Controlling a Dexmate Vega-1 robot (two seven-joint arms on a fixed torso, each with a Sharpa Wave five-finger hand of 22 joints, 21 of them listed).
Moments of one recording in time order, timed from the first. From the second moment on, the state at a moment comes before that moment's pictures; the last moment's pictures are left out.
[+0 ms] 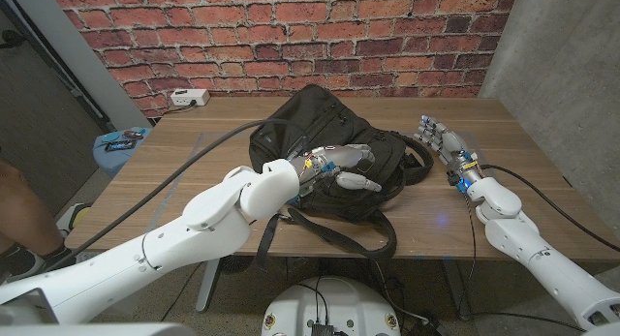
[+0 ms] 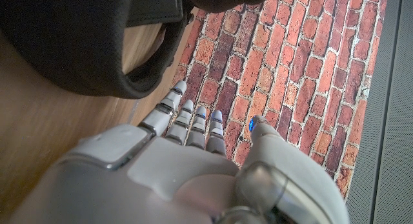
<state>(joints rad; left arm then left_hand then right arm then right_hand) 0.83 0.86 0.80 -2.48 0.59 0.48 -0.36 0.55 0.04 0.53 -0.15 0.22 0.20 0.21 0.26 0.32 0.01 0.17 0.23 0.26 0.01 0.19 0.18 0.18 0.14 0.19 0.20 0.19 -0.95 -0.61 -0.27 -1.22 0.67 0.51 0.24 0.42 0.17 0.34 -0.01 0.18 0.21 -0.02 0.20 0.20 0.17 -0.02 0.19 0.20 0.14 -0.04 0.21 0.23 0.38 -0.04 0.20 0.17</state>
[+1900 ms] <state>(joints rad) 0.92 0.86 0.74 -2.50 0.90 0.33 -0.57 0.83 0.06 0.44 -0.15 0.26 -0.05 0.21 0.24 0.42 -0.17 0.22 0.24 0.33 -0.14 0.21 0.18 0.18 0.03 0.20 0.21 0.19 -0.96 -0.60 -0.27 -1.17 0.68 0.56 0.25 0.42 0.17 0.34 -0.02 0.18 0.20 -0.03 0.20 0.20 0.17 -0.02 0.19 0.20 0.14 -0.04 0.22 0.23 0.38 -0.04 0.20 0.17</state>
